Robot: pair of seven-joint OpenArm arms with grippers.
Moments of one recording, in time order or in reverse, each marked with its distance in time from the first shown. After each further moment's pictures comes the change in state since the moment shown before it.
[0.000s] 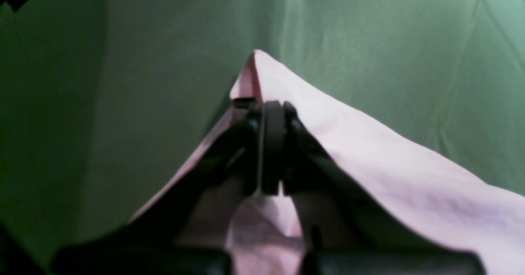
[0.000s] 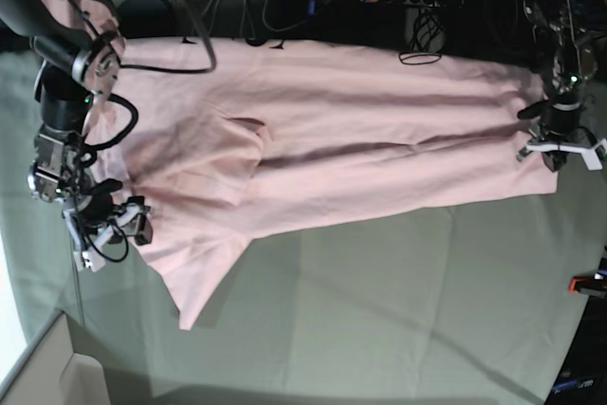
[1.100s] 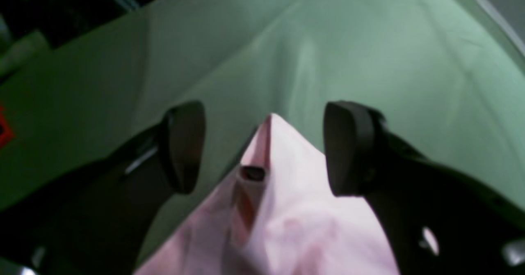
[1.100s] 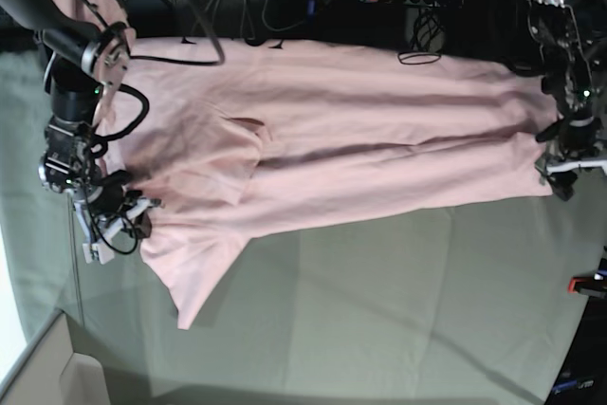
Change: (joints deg) left arm -5.3 2.0 -6.3 -1.5 0.2 0.2 -0.2; right arm -1.5 -1.6 0.0 0.0 0.9 0.0 1.4
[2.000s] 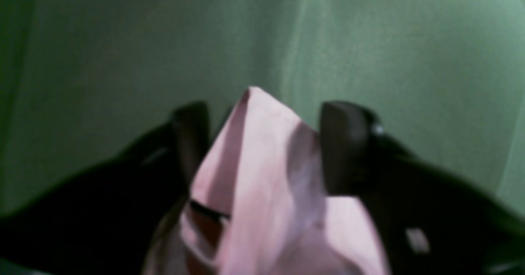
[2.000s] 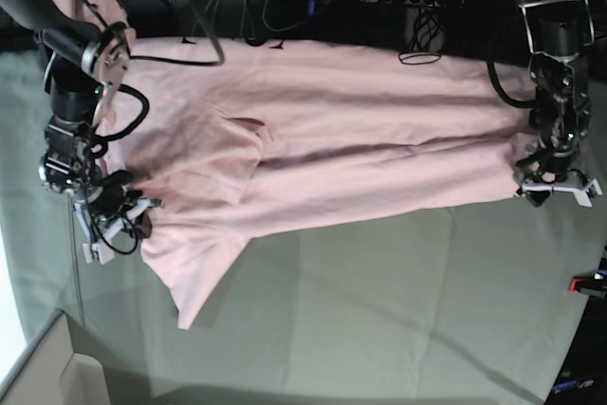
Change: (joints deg) left arm -13.4 -5.0 11.0 -23.8 -0.2 -0.3 -0.4; right arm 0.0 0.0 0.0 0.0 0.0 0.0 0.0
